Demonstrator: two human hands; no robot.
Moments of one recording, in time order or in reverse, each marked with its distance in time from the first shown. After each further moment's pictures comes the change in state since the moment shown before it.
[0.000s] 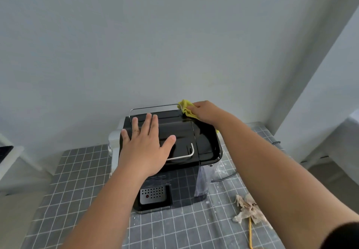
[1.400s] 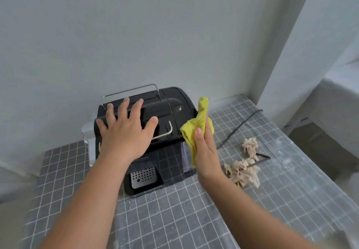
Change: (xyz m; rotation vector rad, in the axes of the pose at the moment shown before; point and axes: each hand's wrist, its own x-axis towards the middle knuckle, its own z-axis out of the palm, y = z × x) left_hand -0.005 0.015 0.002 0.021 0.062 0.002; right_hand -0.155 0.062 0.097 0.856 0.380 -0.038
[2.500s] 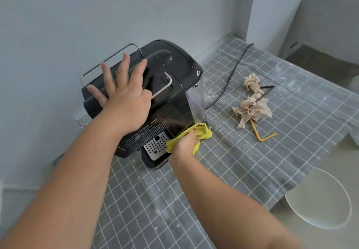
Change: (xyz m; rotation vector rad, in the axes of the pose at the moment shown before) left_hand 0.005 -0.012 -0.006 0.024 -0.118 0.348; right_hand 0.024 0.169 0.131 0.734 0.793 0.715
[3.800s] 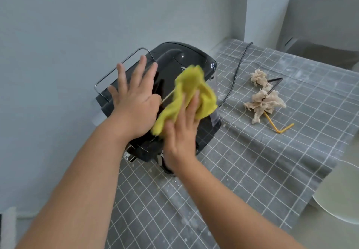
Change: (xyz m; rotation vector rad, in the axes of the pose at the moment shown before) left_hand 0.007 -0.040 -0.002 0.007 -0.011 0.296; right_hand -0.097 -0.009 0.014 -0.521 -0.220 -1.581
